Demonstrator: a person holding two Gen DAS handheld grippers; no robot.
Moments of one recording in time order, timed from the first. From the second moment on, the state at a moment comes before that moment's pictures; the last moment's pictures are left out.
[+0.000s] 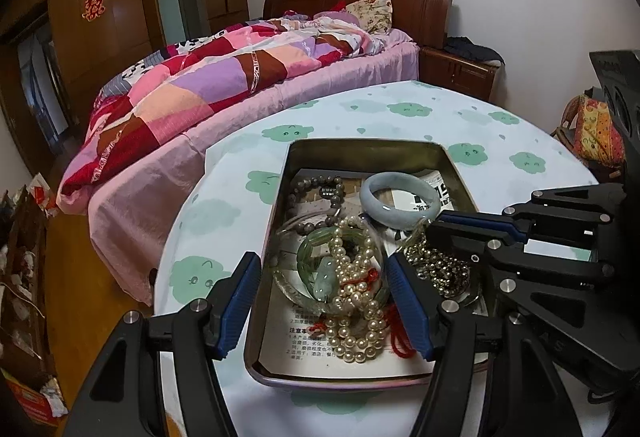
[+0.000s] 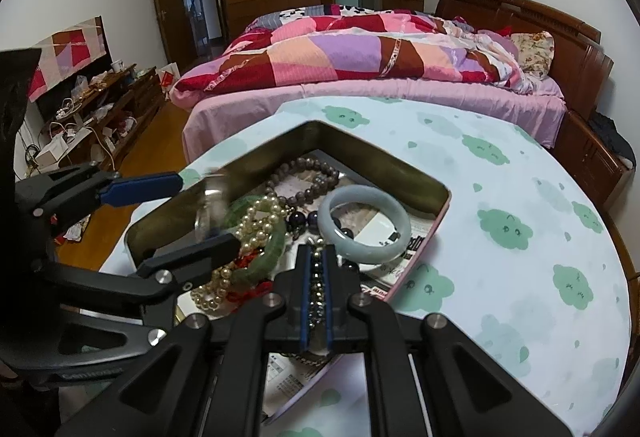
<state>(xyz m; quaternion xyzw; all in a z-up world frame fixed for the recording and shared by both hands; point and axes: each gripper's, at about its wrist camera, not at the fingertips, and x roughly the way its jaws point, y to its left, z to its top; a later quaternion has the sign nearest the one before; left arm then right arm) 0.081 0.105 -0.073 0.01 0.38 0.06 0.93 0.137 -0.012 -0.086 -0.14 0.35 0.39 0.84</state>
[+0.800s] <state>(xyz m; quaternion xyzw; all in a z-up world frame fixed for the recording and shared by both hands) 0.069 0.112 -0.062 0.01 0.37 0.08 0.93 0.144 -0.019 -0.086 -0.11 0.36 0.38 0.84</state>
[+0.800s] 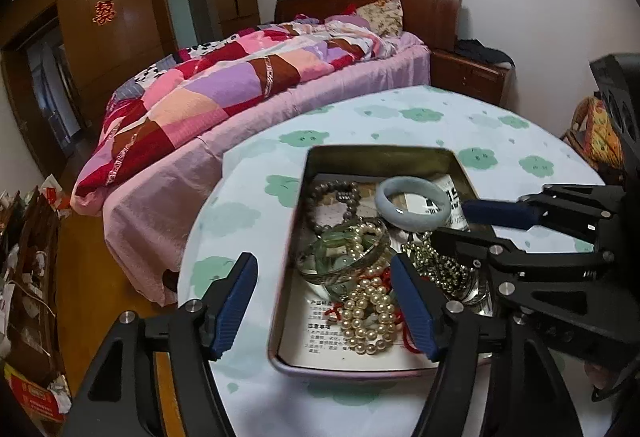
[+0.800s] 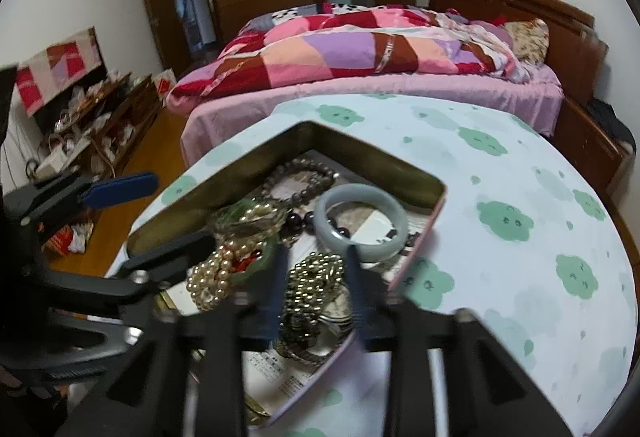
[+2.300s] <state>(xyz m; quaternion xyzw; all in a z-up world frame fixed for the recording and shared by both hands) 0.005 0.106 0.009 0.00 0.27 0.12 0.96 0.099 -0.079 -0.014 -0.05 0.26 0.35 0.90</state>
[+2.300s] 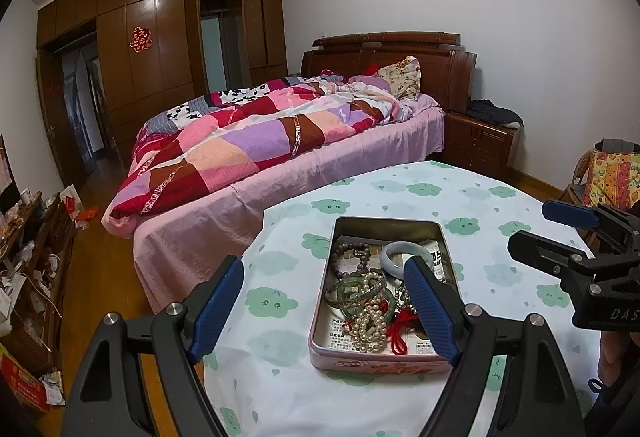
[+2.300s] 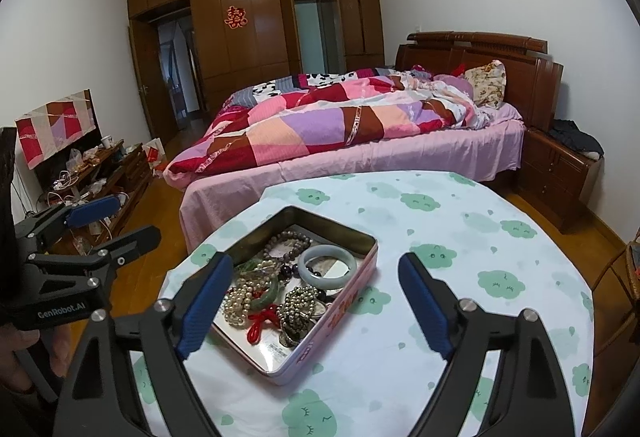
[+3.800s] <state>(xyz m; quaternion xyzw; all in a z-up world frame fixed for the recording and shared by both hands) 0.007 0.104 0.008 -0.02 0.26 0.12 0.96 0.099 -0.081 -0.016 -0.05 0.25 0.35 0.90</state>
